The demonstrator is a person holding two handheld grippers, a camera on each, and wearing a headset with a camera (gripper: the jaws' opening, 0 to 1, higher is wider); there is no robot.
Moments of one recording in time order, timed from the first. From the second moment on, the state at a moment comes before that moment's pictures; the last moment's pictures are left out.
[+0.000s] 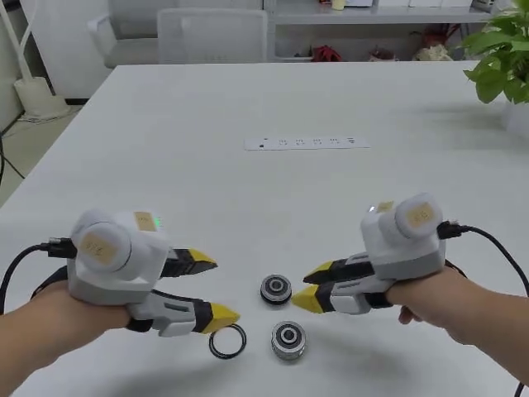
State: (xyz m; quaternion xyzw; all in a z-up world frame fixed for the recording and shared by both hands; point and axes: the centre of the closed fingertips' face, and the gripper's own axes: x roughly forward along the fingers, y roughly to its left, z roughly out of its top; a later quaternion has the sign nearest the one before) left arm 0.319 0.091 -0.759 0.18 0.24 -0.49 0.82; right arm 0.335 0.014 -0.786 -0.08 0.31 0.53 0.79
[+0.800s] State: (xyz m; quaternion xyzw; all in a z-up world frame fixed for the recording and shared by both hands) left arm 0.330 0.067 -0.770 0.17 0.25 -0.50 0.81; right arm 0.336 0.024 -0.796 -0.09 0.30 0.54 0.78
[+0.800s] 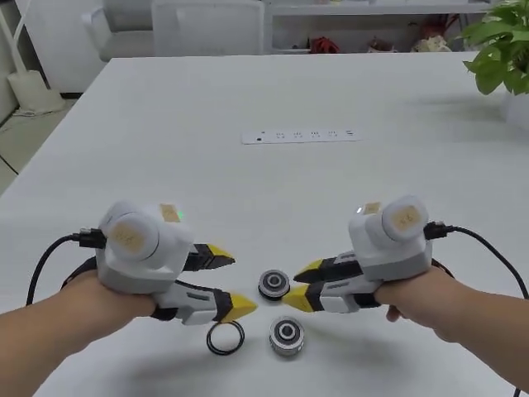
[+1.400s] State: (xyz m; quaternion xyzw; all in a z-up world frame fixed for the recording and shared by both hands) left arm 0.336 0.049 -0.778 0.17 0.25 -0.52 0.80; right arm 0.338 0.026 -0.801 -0.09 0.30 0.54 0.78
